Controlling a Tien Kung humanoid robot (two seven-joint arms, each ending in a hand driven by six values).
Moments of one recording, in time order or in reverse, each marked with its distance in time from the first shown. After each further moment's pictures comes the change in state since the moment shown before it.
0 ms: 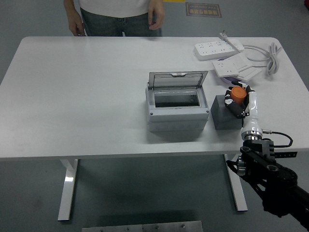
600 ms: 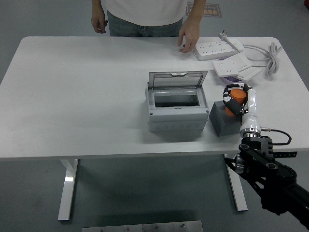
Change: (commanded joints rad) left arm 0.000 -0.001 -0.003 -0.001 0.011 0.000 0.001; right arm 0.015 0.001 -0.006 0.026 0.010 -0.014 -0.005
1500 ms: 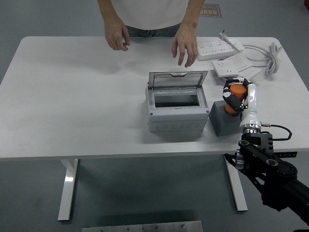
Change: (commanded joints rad) left arm 0.001 0.002 -0.003 -0.002 0.005 0.005 0.001; right arm 0.019 -0.015 0.000 0.024 -0.023 -0.017 -0.021
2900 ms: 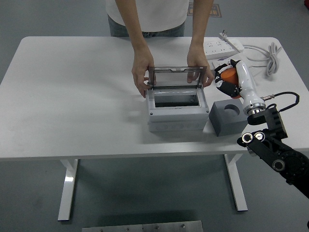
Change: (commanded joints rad) left arm 0.014 0.013 0.017 -0.006 -0.051 0.024 0.004; right arm 0.027 -0.119 0.069 0.246 -0.833 0.116 -0.556
